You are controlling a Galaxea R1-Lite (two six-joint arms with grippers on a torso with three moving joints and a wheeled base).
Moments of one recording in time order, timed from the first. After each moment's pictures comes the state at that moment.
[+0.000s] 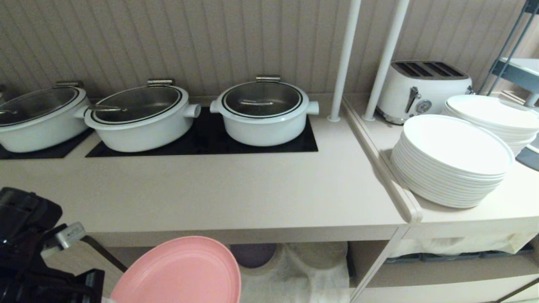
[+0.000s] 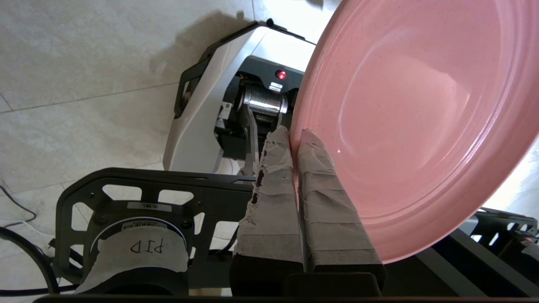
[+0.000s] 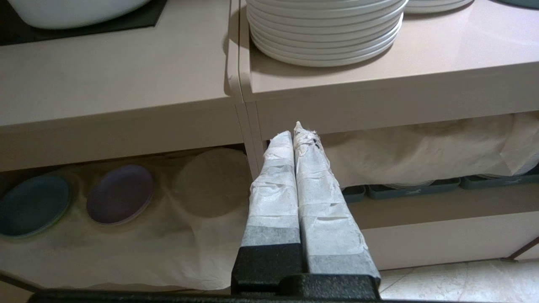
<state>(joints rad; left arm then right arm) -0.15 1.25 -0.66 0.59 -0.16 -0.51 0.00 0.00 0.00 -0.01 -0.06 0.09</state>
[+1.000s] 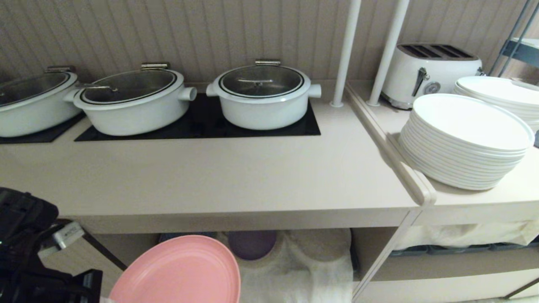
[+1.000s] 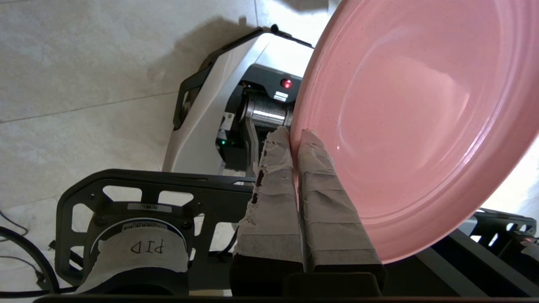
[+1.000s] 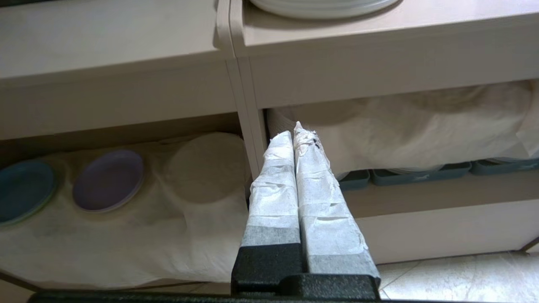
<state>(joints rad) -0.15 1.24 -0.66 0.59 -0.16 -0.51 0.00 0.00 0.00 -0.01 -0.06 0.09</state>
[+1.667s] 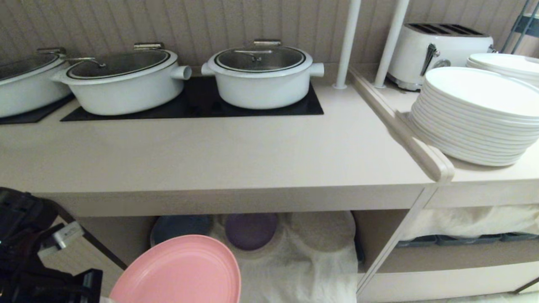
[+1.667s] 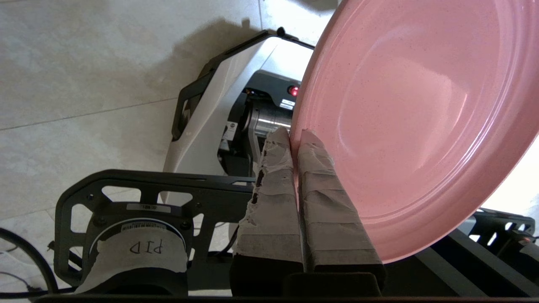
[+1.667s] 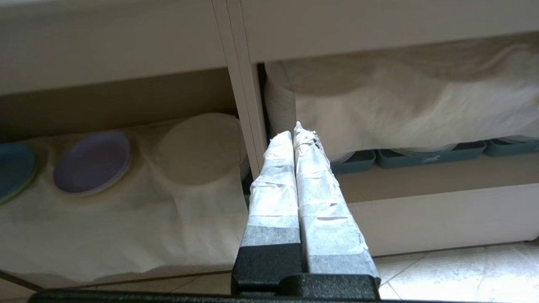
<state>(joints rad) -0.15 1.24 -0.66 0.59 -0.16 -0.51 0.00 0.00 0.00 -0.01 -0.05 0.09</state>
